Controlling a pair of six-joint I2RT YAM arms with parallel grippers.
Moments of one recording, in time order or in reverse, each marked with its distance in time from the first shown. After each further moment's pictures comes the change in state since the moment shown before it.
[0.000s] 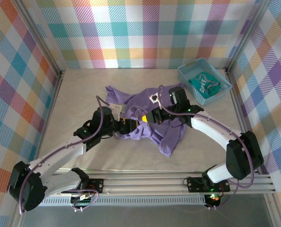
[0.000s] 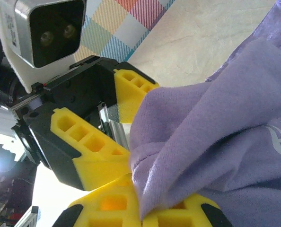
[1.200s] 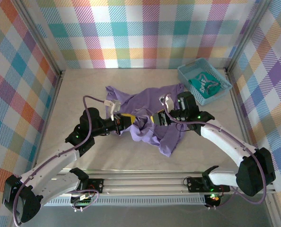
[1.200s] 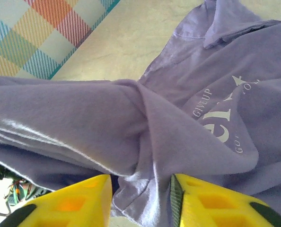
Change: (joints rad) left arm 0.042 -0.166 -0.055 0.218 0.229 0.004; right arm -0.003 -0.197 -0.098 -0.092 0.358 -0.127
